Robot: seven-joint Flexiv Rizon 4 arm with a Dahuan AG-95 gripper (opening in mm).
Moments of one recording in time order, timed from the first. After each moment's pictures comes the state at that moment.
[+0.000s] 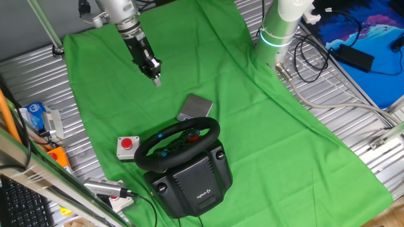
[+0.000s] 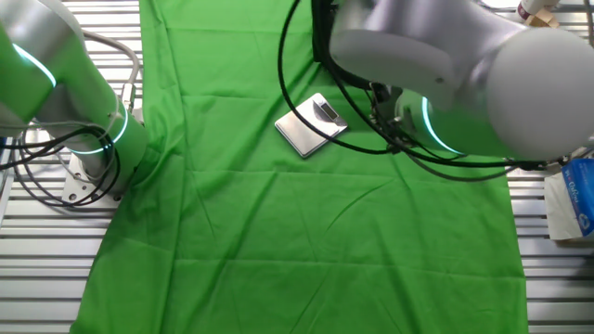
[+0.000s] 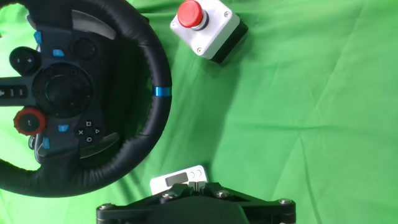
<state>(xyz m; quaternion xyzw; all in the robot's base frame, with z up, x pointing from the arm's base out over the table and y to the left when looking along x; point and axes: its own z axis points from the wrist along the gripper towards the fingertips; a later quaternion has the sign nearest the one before) 0.502 0.000 0.170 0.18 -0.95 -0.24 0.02</state>
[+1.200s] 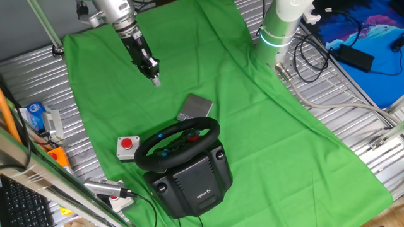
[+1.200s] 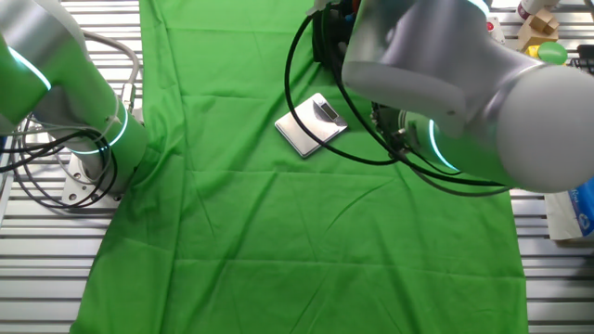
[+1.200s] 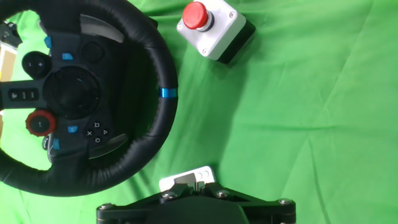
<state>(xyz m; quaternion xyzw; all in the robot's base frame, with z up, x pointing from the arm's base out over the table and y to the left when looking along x) 0.501 0.000 0.170 0.17 -0.95 -0.27 0.02</state>
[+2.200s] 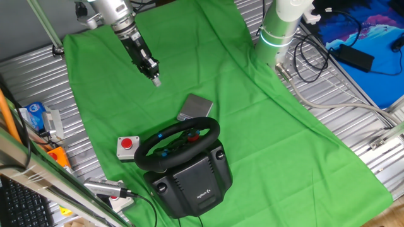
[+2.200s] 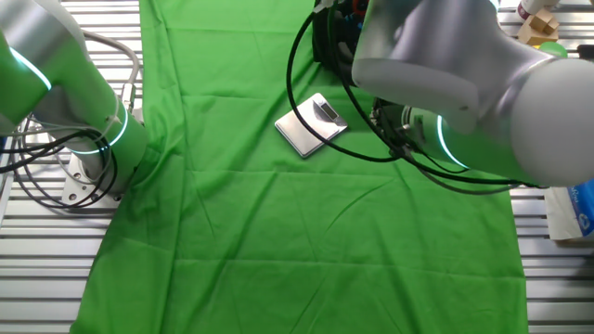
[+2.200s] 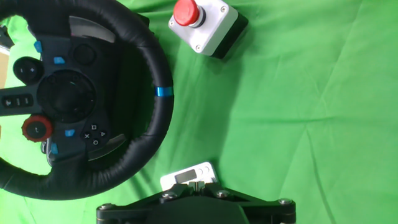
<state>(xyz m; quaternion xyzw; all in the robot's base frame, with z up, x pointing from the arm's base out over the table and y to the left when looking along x) 0.499 0.000 0.170 0.15 -0.95 -0.26 0.04</state>
